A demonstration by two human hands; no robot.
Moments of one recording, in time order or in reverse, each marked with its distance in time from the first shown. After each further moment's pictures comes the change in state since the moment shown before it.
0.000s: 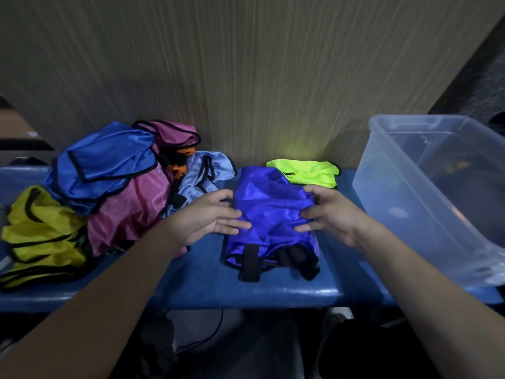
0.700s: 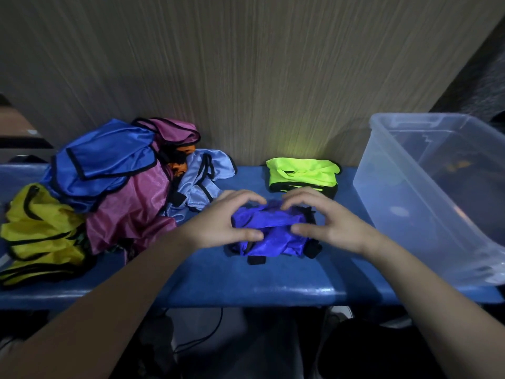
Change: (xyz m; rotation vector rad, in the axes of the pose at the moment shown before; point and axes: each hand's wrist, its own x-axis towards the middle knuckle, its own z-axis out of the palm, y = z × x) left_hand 0.004 -0.018 0.009 0.904 0.003 0.534; right_hand -0.025 0.002 0.001 -0.780 -0.190 -0.492
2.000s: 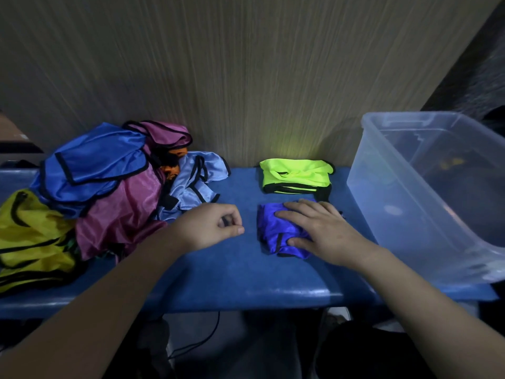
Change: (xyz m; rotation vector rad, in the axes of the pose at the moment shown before) left_hand -0.004 0.007 -0.007 0.032 -0.050 -0.239; right_hand -0.010 0.027 0.012 -0.785 -0.089 0.137
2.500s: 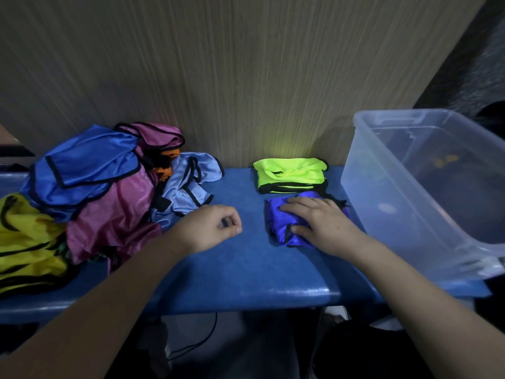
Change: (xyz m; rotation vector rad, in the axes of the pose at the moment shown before) left_hand 0.008 0.004 0.011 0.087 0.019 0.016; right_hand 0.004 0.008 -0.009 0.048 0.038 0.102
